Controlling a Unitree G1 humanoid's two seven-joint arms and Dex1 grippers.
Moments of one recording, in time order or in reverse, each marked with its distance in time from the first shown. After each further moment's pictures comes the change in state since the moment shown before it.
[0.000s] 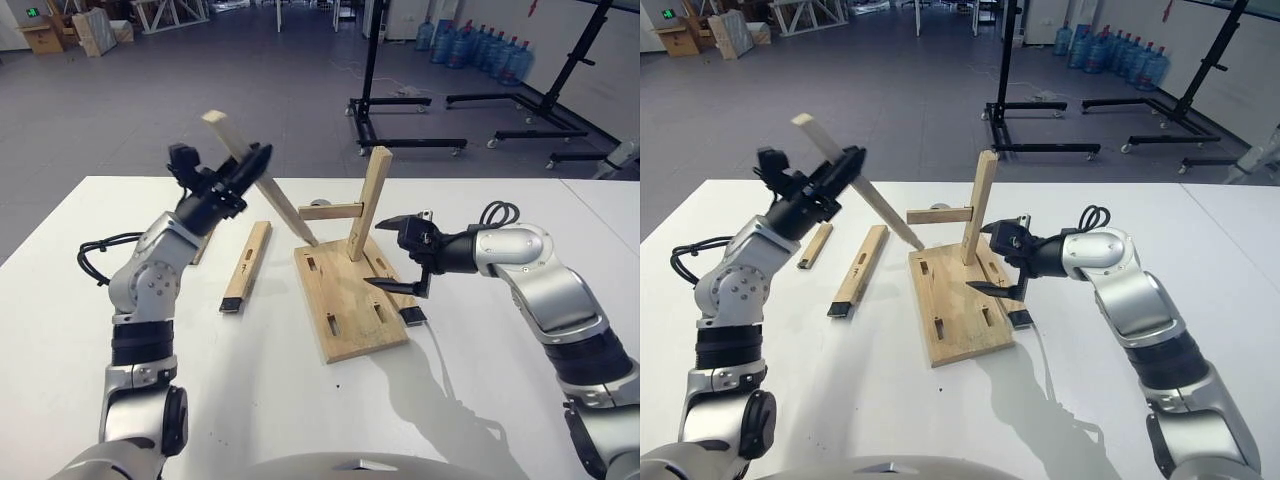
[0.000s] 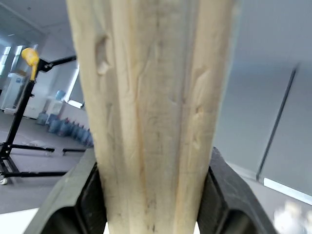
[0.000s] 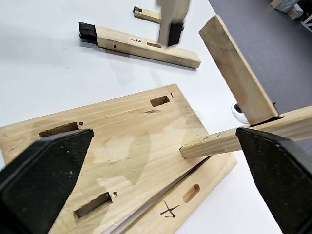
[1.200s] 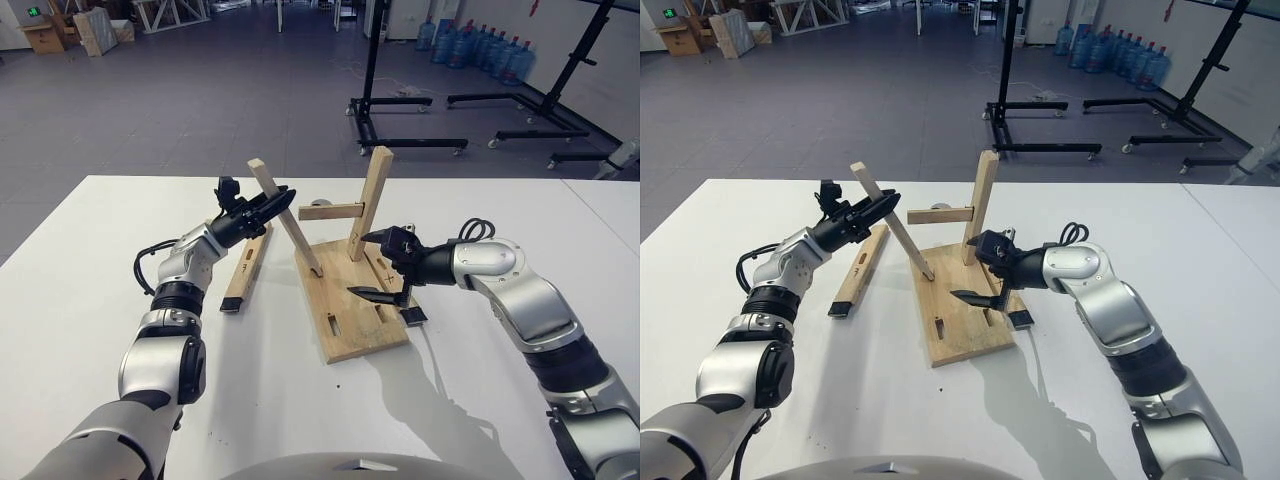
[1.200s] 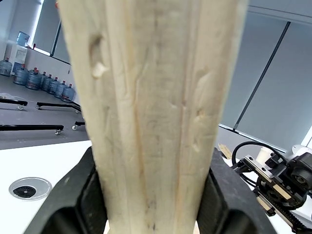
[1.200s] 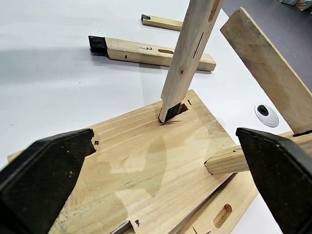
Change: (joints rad) left arm -0.229 -0.030 -0.116 0.774 0.385 -0.311 -0.481; right arm 0.009 0.061 0.061 0.003 0.027 0.041 -0.067
